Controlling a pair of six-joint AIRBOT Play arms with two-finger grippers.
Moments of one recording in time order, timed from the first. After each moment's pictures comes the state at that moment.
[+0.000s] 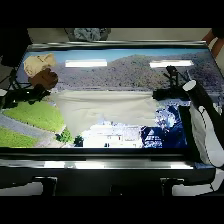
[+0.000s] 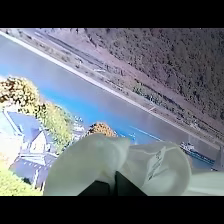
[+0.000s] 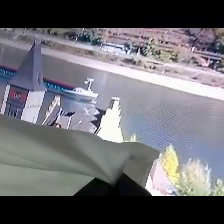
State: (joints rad) left arm 0.30 -1.49 1.24 0.77 -0.89 -1.30; right arm -0.11 -1.64 1.34 -0.94 0.82 0.97
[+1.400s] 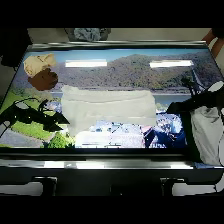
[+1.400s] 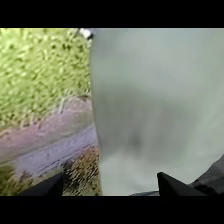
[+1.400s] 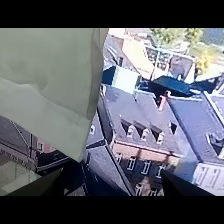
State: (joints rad) left arm 0.23 -1.54 1.01 0.95 -1.27 -1.37; right arm -0.35 -1.59 1.37 -1.12 1.39 0.91
